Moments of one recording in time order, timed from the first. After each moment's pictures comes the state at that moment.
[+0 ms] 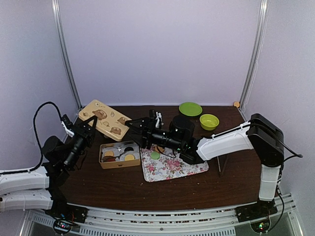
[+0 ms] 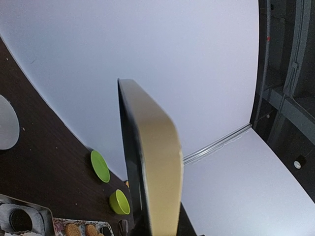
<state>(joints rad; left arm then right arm) -0.70 0.84 0.24 0.90 -0.27 -1.14 1.02 1.96 1.18 0.95 -0.29 1.50</state>
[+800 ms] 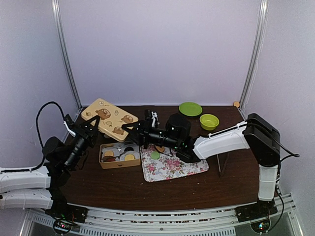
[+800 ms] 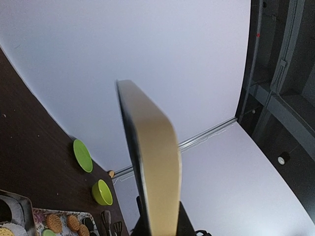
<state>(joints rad) -0.72 0.87 0.24 0.97 -0.23 -1.18 1.02 2.00 1.24 0.93 -0.33 1.52</state>
